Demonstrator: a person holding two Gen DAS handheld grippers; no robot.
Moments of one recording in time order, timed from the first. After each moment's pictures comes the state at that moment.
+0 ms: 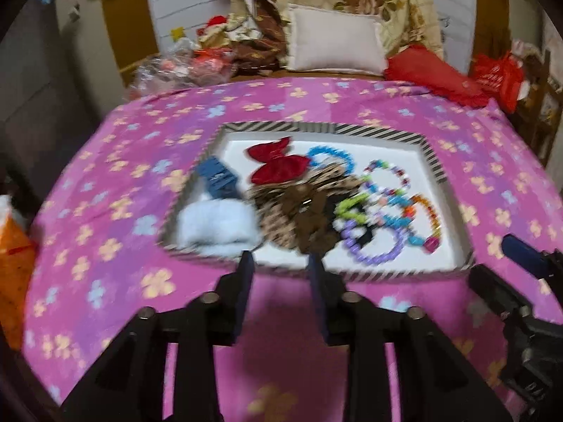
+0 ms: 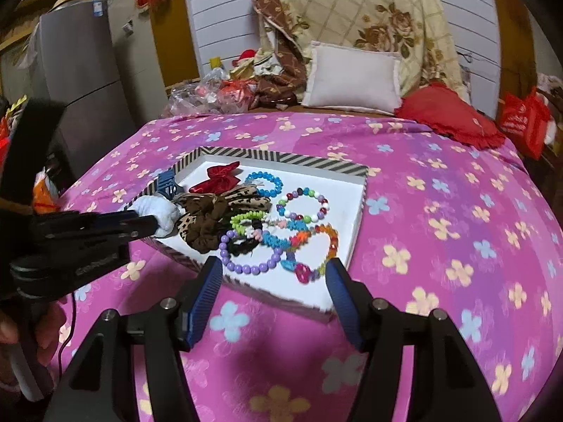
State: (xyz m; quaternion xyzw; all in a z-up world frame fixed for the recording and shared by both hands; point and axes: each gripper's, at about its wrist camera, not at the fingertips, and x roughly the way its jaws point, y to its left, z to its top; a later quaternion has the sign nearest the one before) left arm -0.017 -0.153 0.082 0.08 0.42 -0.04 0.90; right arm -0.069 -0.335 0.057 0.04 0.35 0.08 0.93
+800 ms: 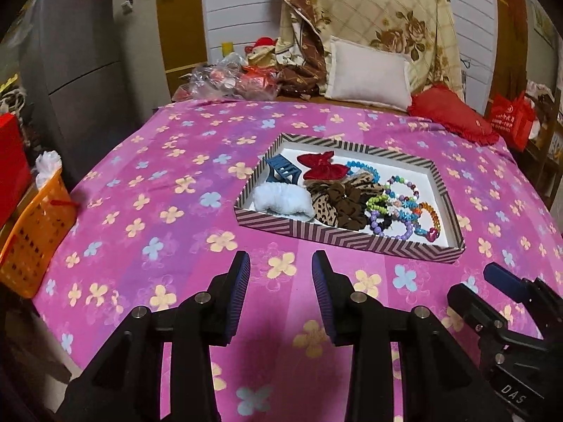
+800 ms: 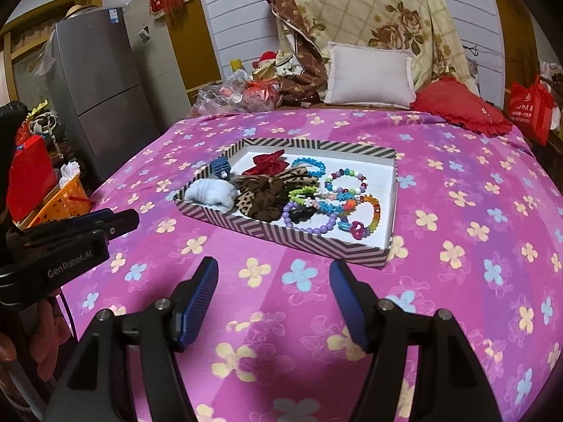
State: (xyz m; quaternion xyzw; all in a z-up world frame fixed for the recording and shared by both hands) left arm -0.103 -0.093 0.116 0.01 0.37 0.00 0.93; right arm -0.133 -0.291 0.067 0.05 0.34 0.11 0.93
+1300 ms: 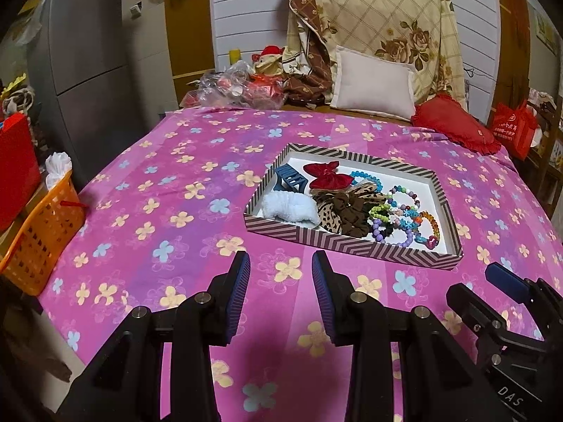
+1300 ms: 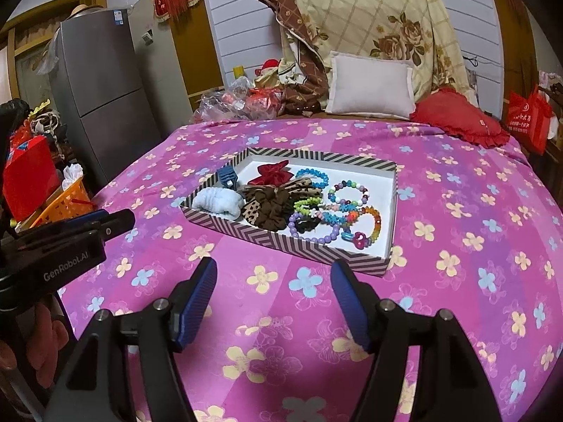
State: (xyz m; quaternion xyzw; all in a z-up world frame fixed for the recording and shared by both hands) left arm -0.111 -0.088 0.125 0.01 0.36 0.00 0.93; right arm -0.139 -0.282 0.080 0.04 0.33 0.11 0.94
